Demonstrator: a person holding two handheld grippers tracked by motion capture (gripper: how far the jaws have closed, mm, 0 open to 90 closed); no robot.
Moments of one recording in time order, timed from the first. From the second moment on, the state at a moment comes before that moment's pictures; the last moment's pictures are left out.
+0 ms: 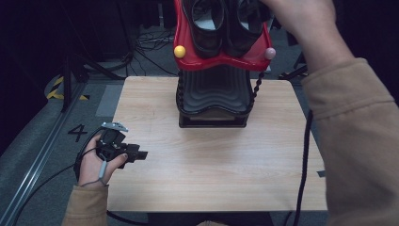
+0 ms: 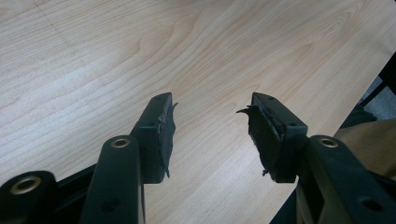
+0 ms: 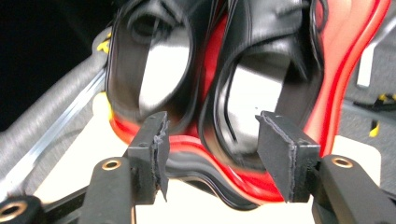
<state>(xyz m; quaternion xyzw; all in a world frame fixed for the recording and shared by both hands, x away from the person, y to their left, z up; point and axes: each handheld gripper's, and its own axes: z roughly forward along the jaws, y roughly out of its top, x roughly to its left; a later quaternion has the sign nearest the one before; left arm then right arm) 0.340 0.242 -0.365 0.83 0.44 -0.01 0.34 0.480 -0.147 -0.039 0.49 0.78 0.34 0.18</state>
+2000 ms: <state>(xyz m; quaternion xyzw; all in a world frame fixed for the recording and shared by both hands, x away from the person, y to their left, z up) 0.324 0.240 -0.379 0.82 0.49 0.02 0.31 0.412 -0.263 -0.341 0.36 0.87 0.34 0.04</state>
